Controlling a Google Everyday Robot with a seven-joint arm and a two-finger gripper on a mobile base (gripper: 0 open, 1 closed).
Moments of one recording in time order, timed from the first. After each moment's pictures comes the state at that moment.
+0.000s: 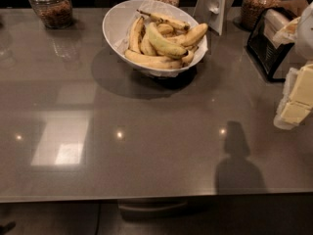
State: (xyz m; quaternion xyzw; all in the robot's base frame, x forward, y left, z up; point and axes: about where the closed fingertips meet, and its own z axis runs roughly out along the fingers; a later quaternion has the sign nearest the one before) arm 0.438 -0.217 0.977 -0.60 0.78 -0.03 0.16
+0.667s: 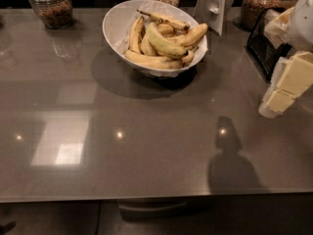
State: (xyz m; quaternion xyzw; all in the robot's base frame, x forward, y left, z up) arm 0.456 -0.197 0.985 -0.60 0.78 -0.01 0.21
